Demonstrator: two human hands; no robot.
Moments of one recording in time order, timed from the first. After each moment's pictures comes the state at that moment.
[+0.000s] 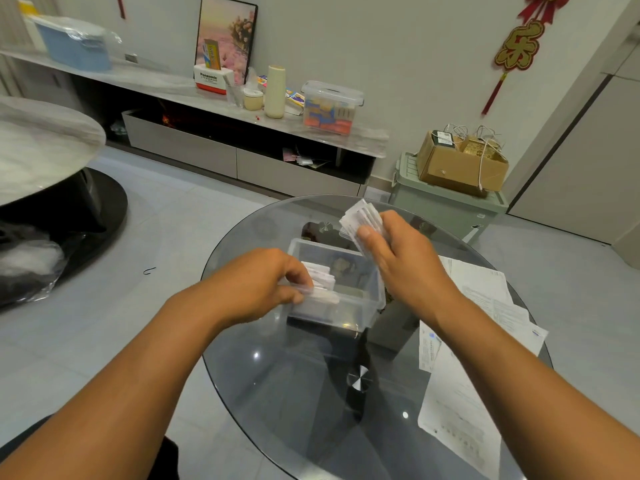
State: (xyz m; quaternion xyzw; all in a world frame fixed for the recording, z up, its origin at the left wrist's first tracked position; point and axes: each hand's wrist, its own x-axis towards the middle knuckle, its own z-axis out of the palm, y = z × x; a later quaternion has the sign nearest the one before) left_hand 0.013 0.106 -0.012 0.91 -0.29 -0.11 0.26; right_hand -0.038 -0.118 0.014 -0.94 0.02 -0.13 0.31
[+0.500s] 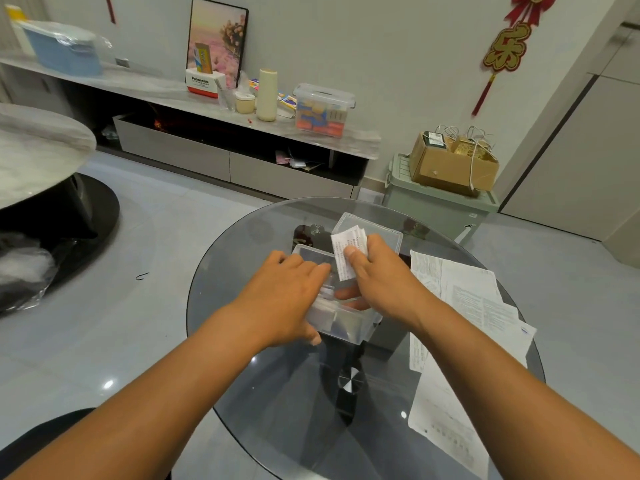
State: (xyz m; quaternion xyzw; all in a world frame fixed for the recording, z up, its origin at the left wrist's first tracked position) left_hand 0.008 0.061 -0.037 0.91 -0.40 0.06 -0.01; right_hand -0.037 -0.107 0.005 -0.88 0.12 0.01 0.46
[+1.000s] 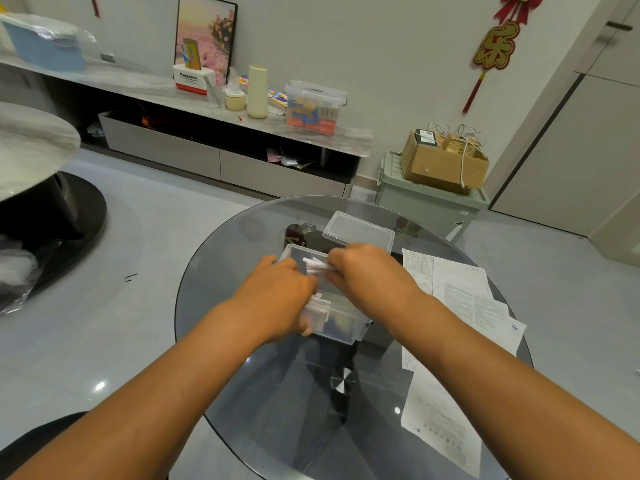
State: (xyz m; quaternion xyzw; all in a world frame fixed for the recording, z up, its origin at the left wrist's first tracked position) left_hand 0.016 0.050 -0.036 0.92 -0.39 -0.01 -0.02; right_hand -0.026 -0.112 0.003 -1.00 -0.06 -0.04 -0.01
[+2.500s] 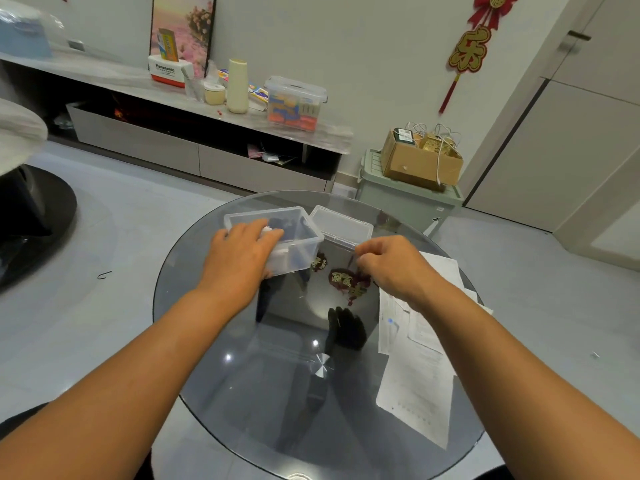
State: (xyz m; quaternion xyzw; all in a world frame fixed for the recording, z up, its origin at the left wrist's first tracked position) left_hand 0.052 0.065 -0.066 0.93 -0.29 0.18 0.11; right_hand -0.054 -0.153 0.020 -0.92 0.20 0.00 0.32
